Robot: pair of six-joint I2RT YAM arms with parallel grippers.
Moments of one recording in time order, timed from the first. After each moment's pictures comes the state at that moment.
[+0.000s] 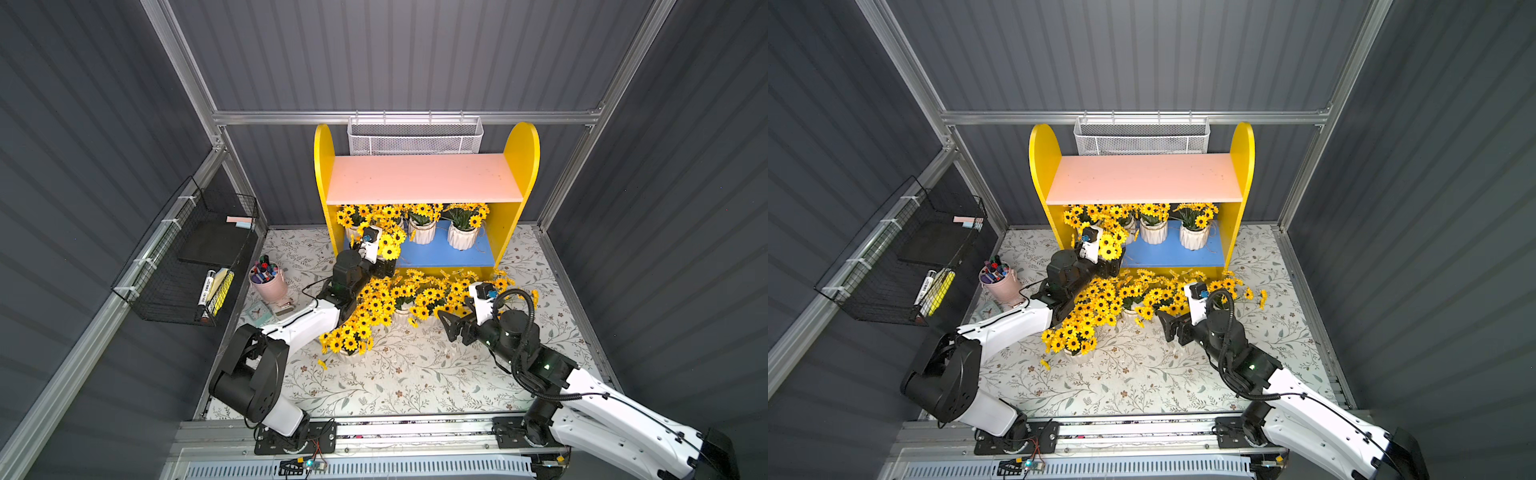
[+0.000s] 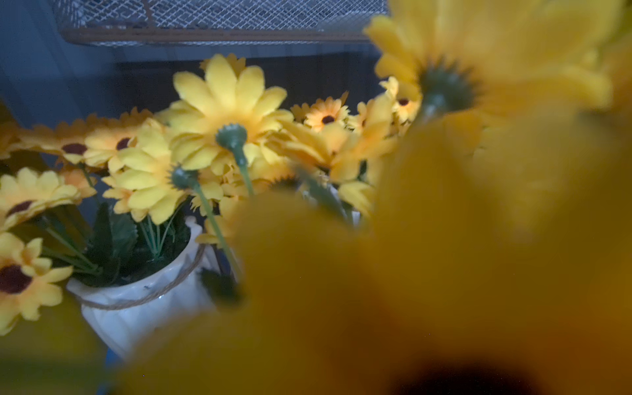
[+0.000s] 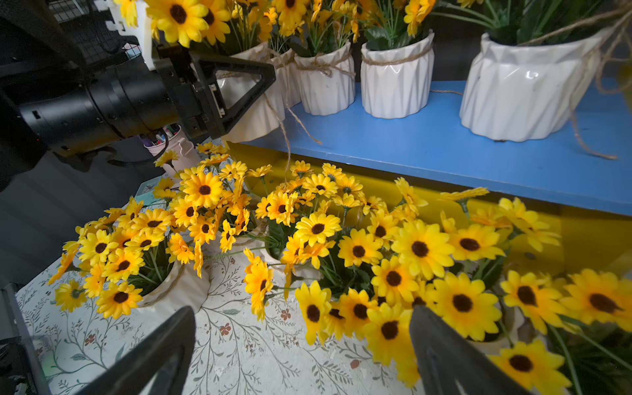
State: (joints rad) left arm -0.46 1.53 0.92 0.55 0.01 0.02; right arm 0.75 0.77 0.49 0.02 0.12 0.26
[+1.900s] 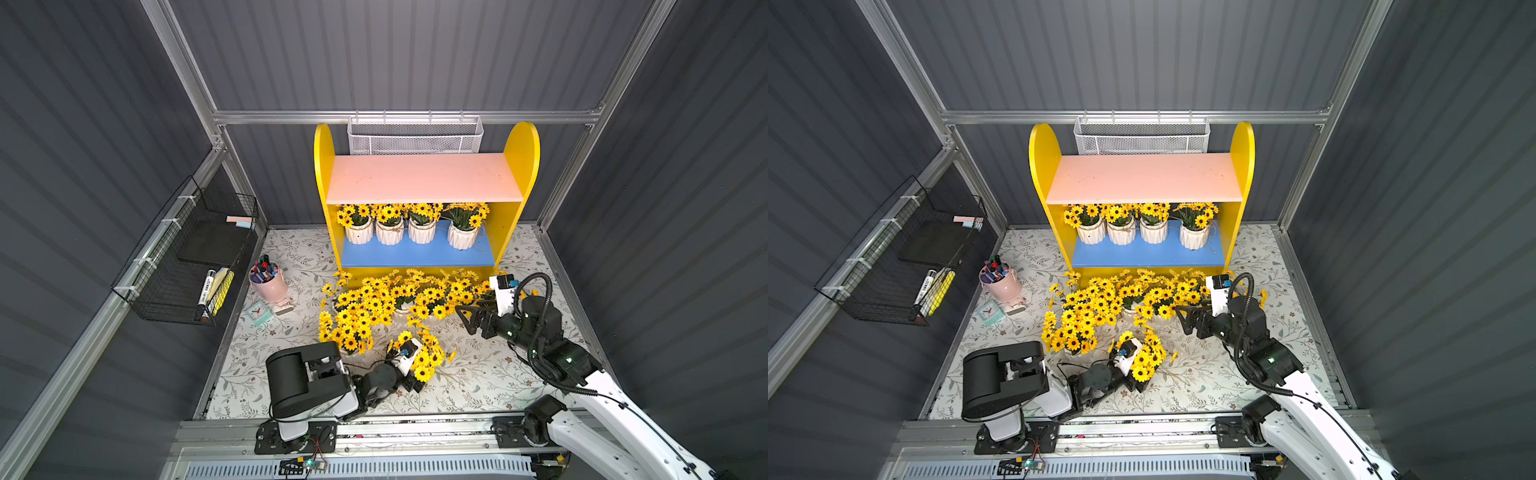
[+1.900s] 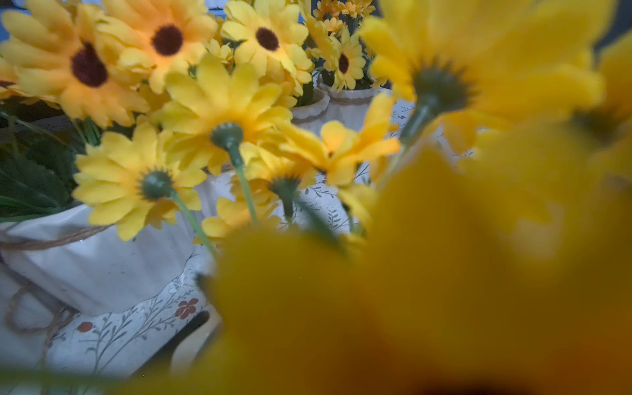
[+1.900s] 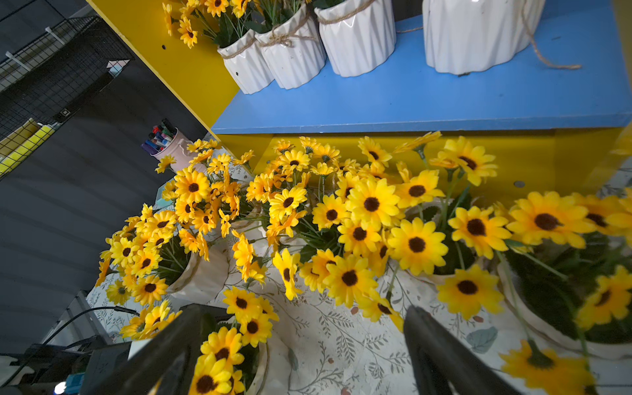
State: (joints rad) left arm -1.19 1.81 0.27 1.32 -0.36 -0.14; right arm 0.47 0.71 0.60 -0.28 -0.20 0.38
